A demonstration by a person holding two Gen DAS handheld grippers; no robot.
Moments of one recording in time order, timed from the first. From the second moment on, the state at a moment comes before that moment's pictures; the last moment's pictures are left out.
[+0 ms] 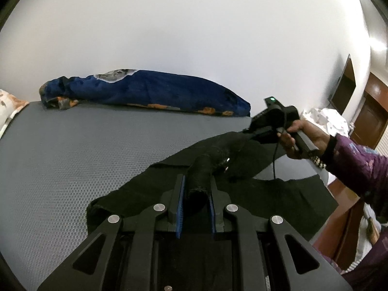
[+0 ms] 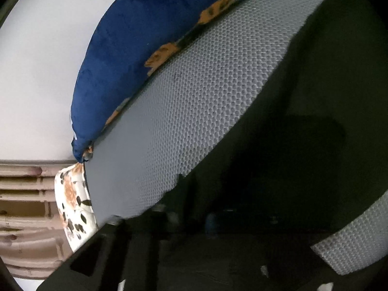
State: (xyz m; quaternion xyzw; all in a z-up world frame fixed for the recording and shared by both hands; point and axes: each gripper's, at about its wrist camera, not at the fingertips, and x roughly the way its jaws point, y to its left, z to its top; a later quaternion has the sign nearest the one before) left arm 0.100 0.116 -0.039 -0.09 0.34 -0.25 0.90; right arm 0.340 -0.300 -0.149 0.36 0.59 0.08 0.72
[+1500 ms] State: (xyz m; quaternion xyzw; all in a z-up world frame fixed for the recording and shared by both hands) left arm -0.011 0.174 -0.116 0.06 0.42 -0.11 0.90; right arm 0.018 -0.280 -0.167 0.39 0.51 0.07 0.76
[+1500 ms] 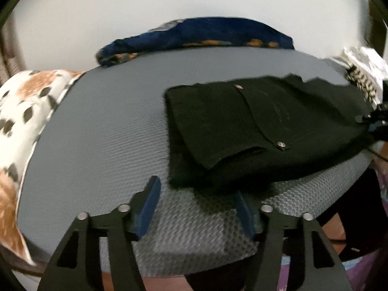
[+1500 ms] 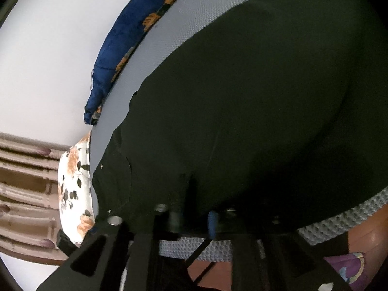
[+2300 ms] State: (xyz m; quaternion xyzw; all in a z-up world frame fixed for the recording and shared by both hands) left arm -0.002 -0.111 -0.026 0.00 0.37 -0.45 0.81; right arm -0.162 -0.491 -0.072 0.41 0.30 -0.03 0.86
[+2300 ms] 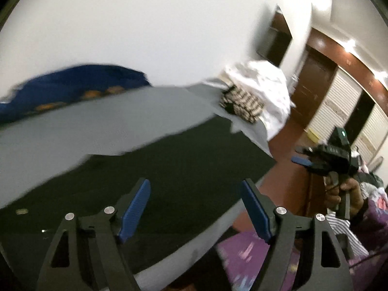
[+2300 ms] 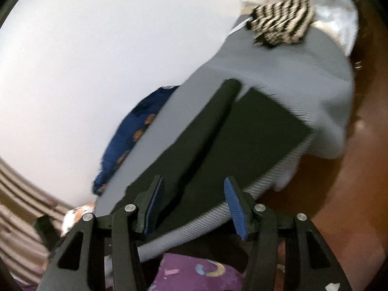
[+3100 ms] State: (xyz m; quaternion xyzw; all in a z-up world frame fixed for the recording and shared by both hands) left arm 0.033 -0.209 -0.148 0.08 0.45 -0.42 0.78; right arm -0.005 -0.444 -0.218 0.66 0.32 0.16 0.66
